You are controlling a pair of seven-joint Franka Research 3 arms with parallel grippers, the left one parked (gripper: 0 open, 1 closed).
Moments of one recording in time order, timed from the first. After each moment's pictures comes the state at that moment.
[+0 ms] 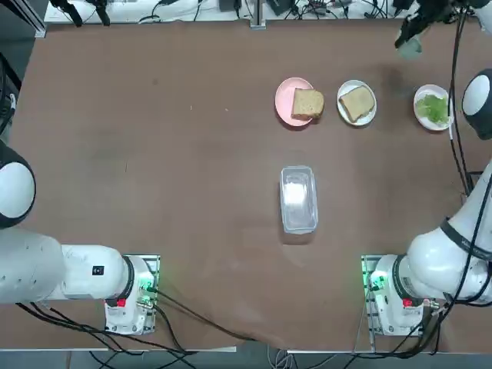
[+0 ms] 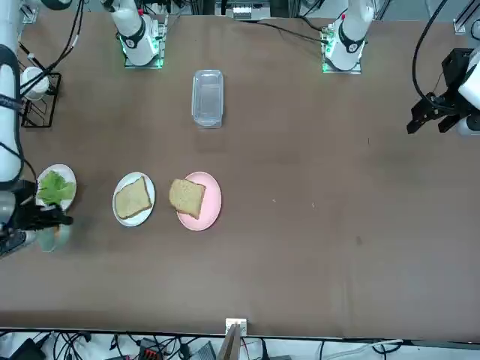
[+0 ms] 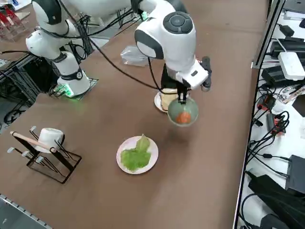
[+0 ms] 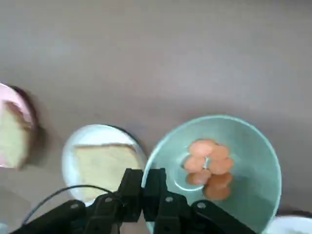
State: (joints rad) arm -0.21 0.66 0.04 -1.29 0.30 1.83 -0.50
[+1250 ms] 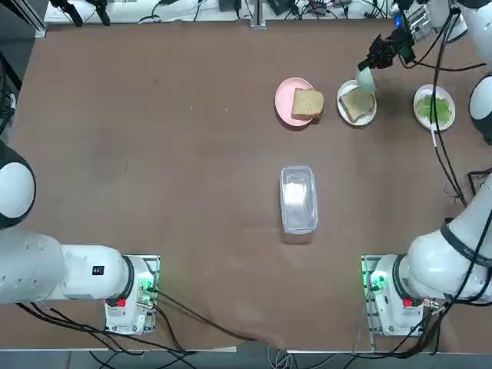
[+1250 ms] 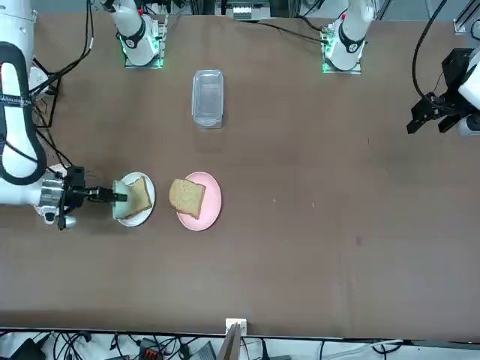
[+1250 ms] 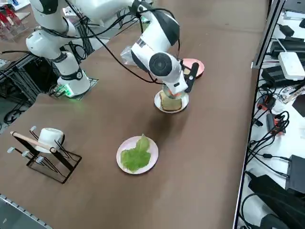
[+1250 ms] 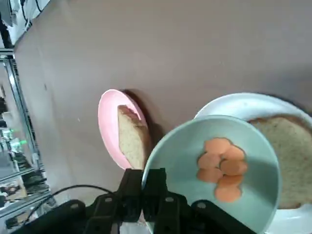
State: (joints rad) arm -0.19 0.56 0.05 -1.66 0.79 1.83 -0.45
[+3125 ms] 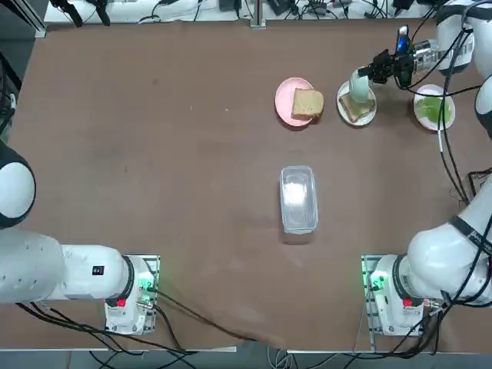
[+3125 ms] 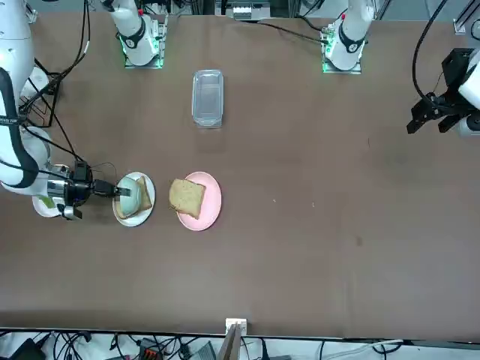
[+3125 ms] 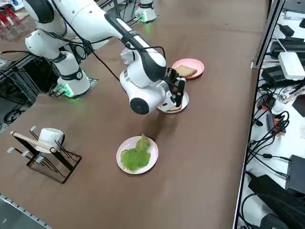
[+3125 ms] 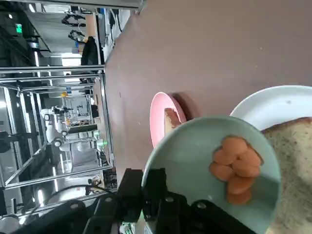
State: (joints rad) arm -0.32 0.64 0.05 -1.75 1.12 1.69 -0.77
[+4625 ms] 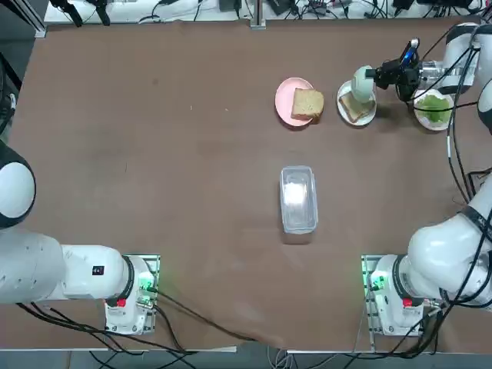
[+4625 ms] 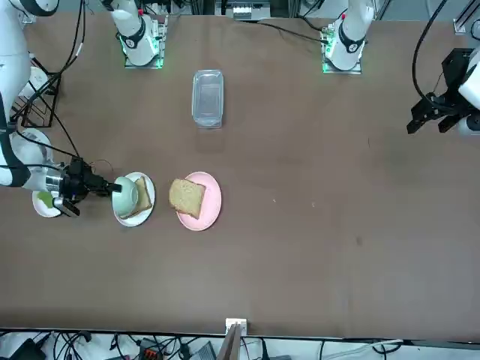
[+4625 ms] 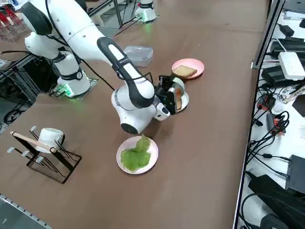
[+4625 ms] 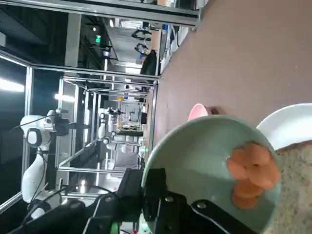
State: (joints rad) arm -0.41 0.75 0.05 -1.75 1.28 1.51 -1.05
